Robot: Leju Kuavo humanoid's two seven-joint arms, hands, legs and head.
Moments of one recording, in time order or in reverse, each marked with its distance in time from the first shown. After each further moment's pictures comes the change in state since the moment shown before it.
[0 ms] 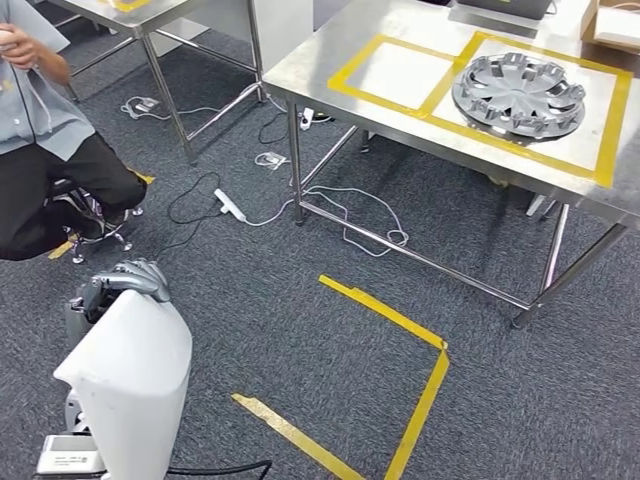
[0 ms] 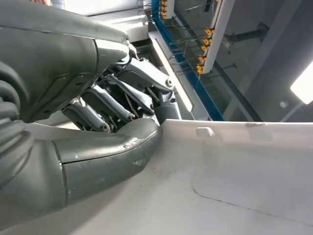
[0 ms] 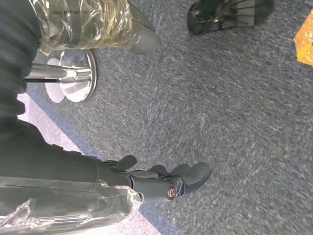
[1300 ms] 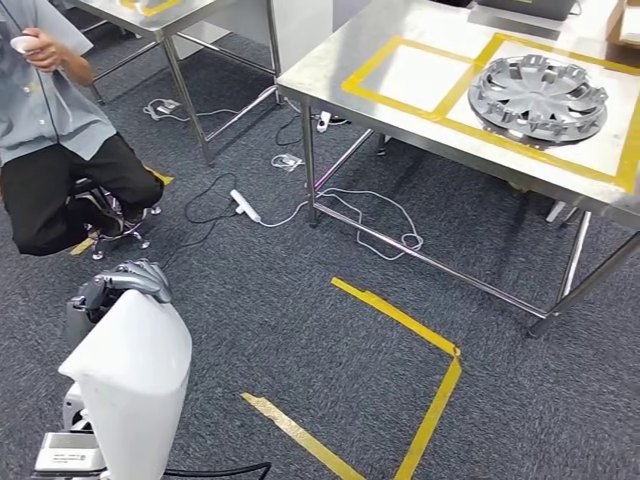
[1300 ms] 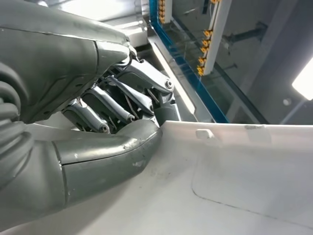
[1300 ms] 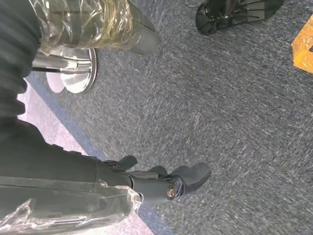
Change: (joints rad) left arm -0.021 0.015 -0.006 0.017 0.015 -0.010 0.021; right arm 0.001 0.000 0.006 0.000 -0.010 0.022 0.020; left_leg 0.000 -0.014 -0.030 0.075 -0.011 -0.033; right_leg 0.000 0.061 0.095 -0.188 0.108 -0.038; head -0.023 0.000
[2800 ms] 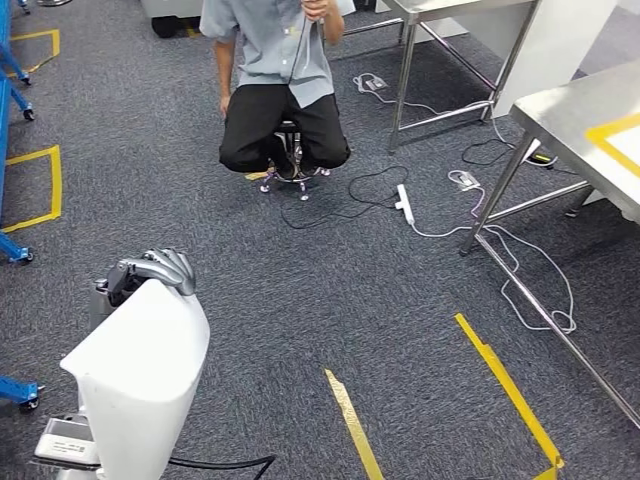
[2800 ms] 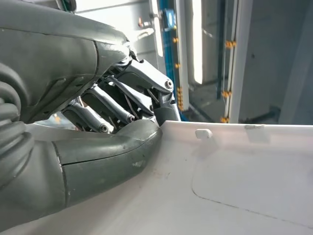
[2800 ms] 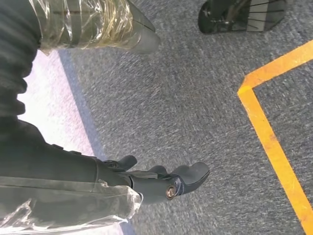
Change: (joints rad) left arm -0.069 0.023 -0.050 0.009 0.056 -0.090 0.040; right arm -0.006 0.003 0.020 0.000 0.008 0.000 0.002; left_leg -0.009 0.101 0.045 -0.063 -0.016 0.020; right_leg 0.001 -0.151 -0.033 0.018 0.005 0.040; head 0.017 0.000
